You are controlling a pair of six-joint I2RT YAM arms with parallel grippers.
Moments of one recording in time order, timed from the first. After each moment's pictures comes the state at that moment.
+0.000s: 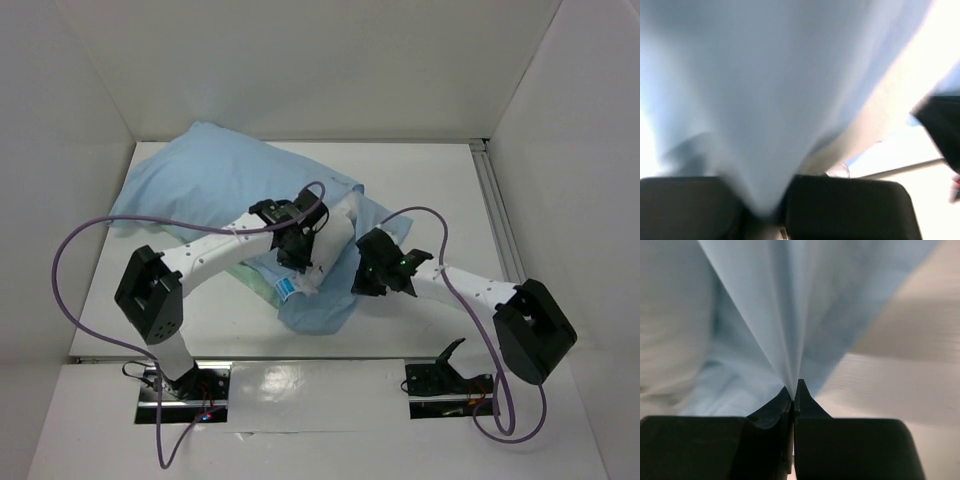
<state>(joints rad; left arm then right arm) -0.78 1.71 1.40 -0.92 -0.11 -0.58 0.70 1.35 0.72 -0.38 0.02 0.91</state>
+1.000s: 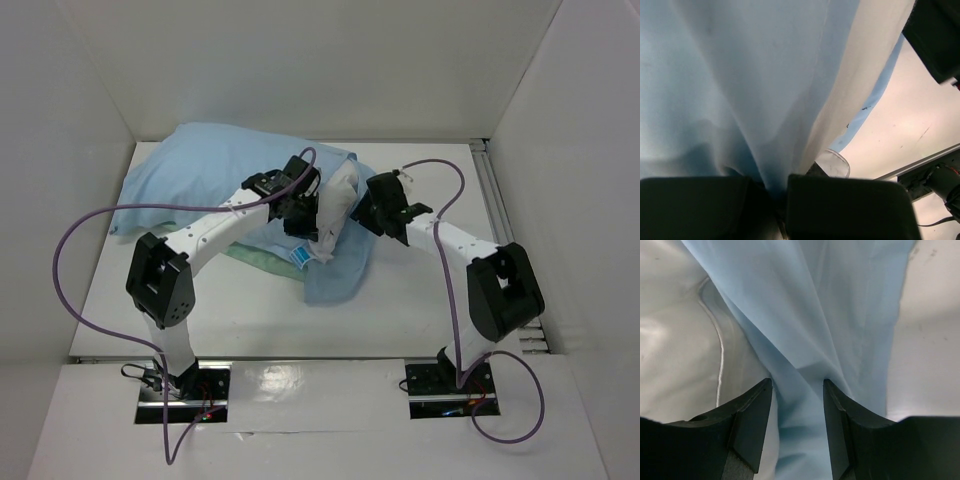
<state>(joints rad) -0.63 1.81 1.61 -0.82 0.08 -0.55 0.46 1.59 1.07 -0.26 0.20 0.93</state>
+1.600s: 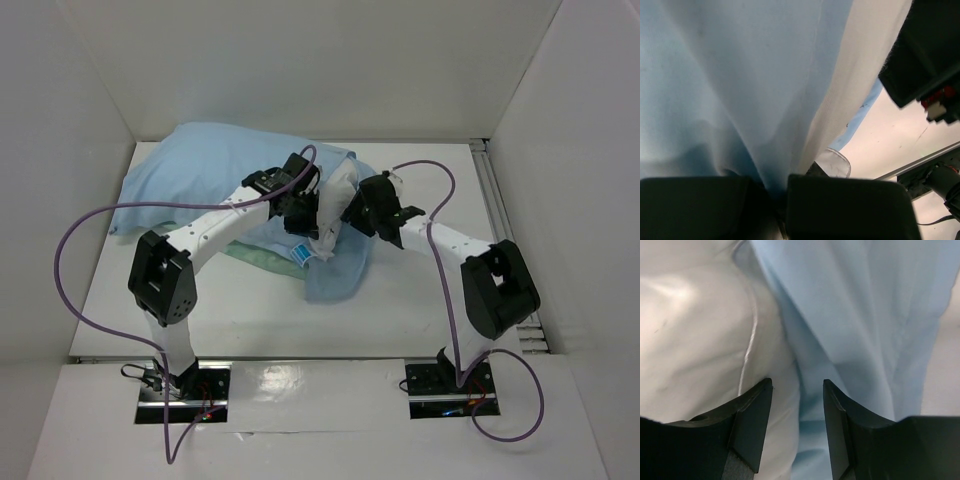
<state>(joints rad) -0.61 1.83 1.63 -0.81 0.10 -0.53 0.48 1.63 1.06 -0.14 0.14 0.94</state>
